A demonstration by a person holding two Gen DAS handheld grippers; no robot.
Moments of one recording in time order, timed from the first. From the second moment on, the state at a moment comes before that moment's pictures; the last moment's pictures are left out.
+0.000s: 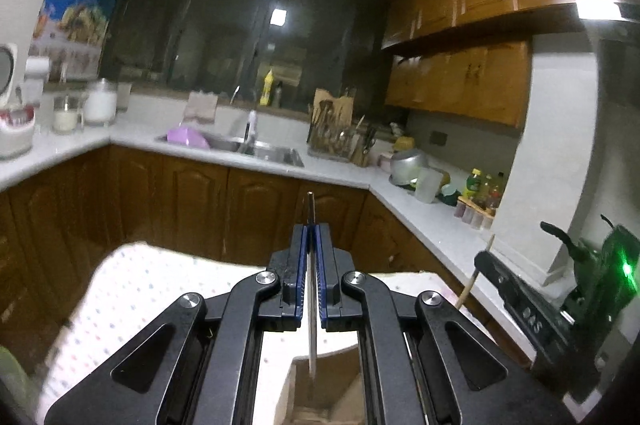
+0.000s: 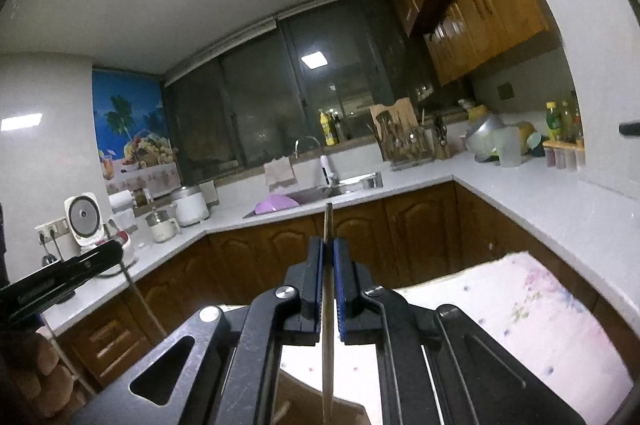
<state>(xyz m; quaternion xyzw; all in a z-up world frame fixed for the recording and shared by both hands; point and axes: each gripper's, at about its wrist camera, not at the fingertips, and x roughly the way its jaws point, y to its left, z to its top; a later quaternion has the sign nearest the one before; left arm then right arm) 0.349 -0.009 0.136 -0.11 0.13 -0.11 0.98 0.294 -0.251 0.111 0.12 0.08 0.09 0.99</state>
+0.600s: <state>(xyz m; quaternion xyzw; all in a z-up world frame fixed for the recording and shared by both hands) 0.371 -0.030 0.070 -0.08 0.21 -0.10 0.97 0.303 -0.262 0.069 0.14 0.14 0.09 0.98</state>
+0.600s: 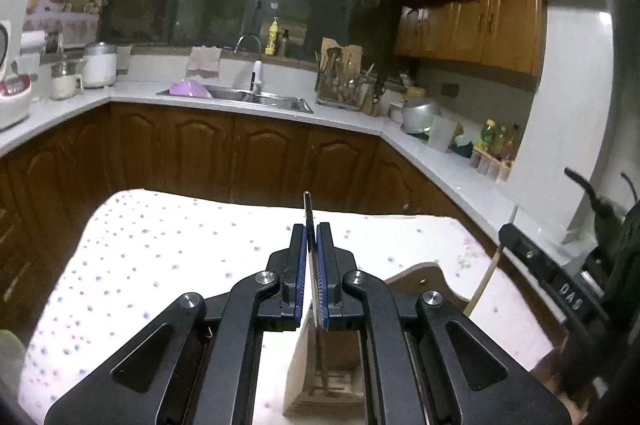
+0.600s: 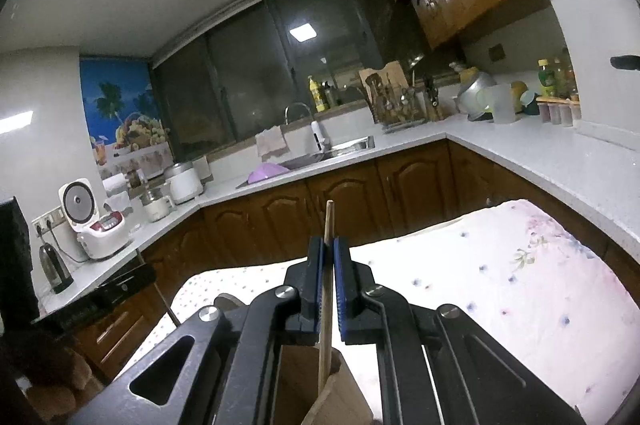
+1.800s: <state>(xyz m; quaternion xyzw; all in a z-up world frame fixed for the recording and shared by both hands) 0.240 0.002 0.042 -0.09 0.30 -0.11 0.94 0.177 -0.286 0.059 0.11 0.22 0.09 0.96</state>
